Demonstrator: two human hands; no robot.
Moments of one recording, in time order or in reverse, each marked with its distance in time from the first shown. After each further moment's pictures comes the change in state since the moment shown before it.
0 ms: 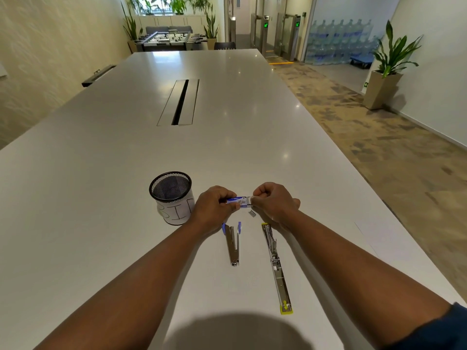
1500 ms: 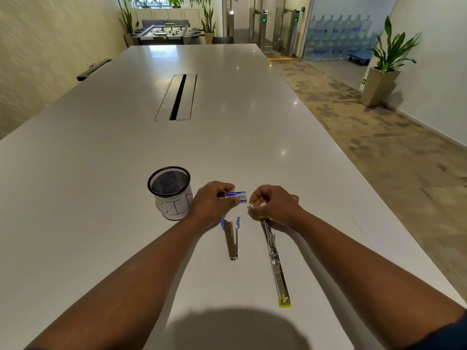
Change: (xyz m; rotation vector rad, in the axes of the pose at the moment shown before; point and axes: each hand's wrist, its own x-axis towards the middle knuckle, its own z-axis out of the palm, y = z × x) left_hand 0.000 -0.002 0.001 -0.112 -0.004 -0.075; right_hand -0.014 0.015 -0.014 -0.036 -0.213 -0.152
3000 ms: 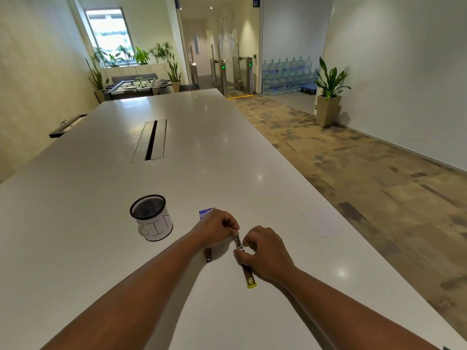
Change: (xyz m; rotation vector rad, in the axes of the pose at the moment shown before) left_hand -0.057 0.083 0.023 0.302 -0.404 0.131; right_hand -0.140 0.024 0.021 -0.188 0.366 -0.183
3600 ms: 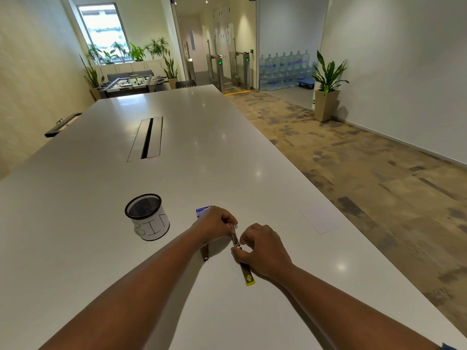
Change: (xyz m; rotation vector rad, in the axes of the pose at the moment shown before) left_hand 0.006 0.008 0.002 0.014 -0.005 -0.093; right_hand 0.001 0.001 0.001 -0.004 -0.015 0.030
